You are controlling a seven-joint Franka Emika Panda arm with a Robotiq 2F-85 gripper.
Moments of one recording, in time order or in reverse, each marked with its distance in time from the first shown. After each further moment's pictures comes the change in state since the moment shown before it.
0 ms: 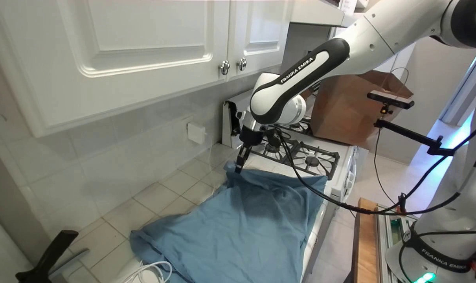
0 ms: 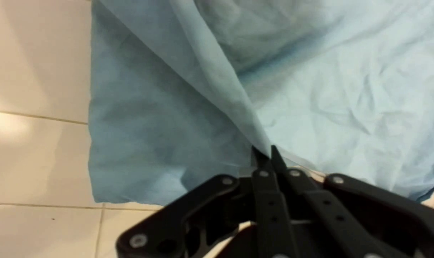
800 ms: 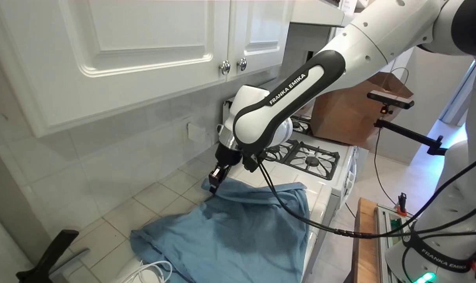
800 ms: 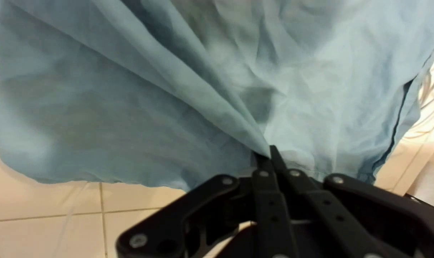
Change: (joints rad) arm 0.175 0.077 0.055 0.033 -0.002 0.167 0.337
